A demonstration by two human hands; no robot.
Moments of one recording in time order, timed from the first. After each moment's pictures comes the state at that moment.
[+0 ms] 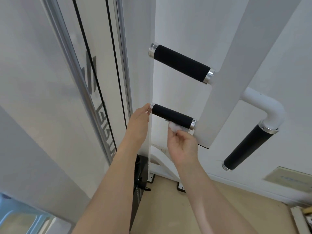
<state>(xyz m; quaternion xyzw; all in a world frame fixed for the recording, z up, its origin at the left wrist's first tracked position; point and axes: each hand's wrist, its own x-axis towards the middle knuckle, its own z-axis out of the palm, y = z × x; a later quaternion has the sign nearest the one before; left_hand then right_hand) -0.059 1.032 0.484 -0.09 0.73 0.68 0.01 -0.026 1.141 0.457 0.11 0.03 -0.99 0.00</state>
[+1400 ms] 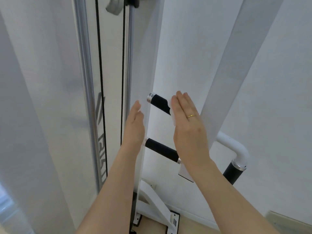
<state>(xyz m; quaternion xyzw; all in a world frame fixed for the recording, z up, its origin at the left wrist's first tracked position) -0.061 1.036 0.561 0.02 0.66 0.74 -0.16 -0.017 1.159 0.587 -0.17 0.82 -0.17 -0.51</state>
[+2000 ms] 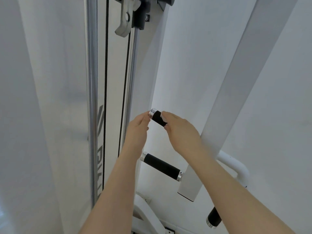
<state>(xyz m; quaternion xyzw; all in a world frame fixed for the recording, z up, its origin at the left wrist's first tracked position) -0.071 1.033 0.590 0.06 0.64 0.75 -0.15 -0.051 1.154 0.628 -0.15 0.96 -0.08 -0.22</state>
